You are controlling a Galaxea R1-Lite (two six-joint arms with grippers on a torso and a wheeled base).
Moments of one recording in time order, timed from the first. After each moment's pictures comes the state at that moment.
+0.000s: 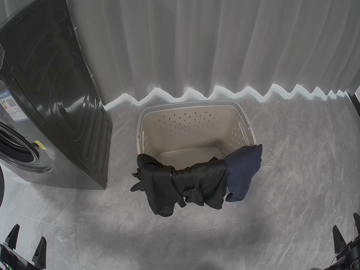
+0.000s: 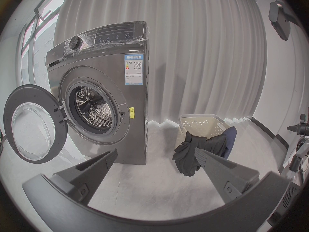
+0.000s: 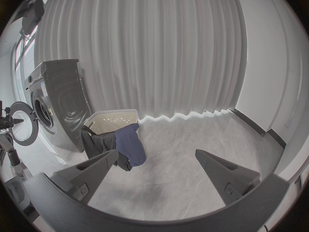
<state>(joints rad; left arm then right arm) -0.01 0.02 -0.02 0.00 0.02 -0.06 -0.01 0.02 -0.02 0.01 0.00 0.01</state>
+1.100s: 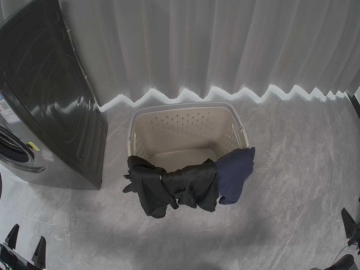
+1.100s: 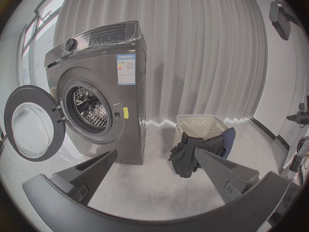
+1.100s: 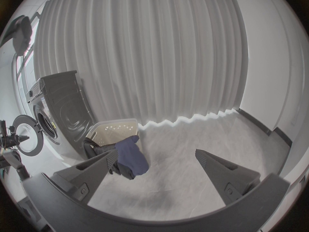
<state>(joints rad) -0.01 0.02 -0.02 0.00 0.03 -0.06 0.02 0.22 -0.15 -0.07 0.02 0.07</state>
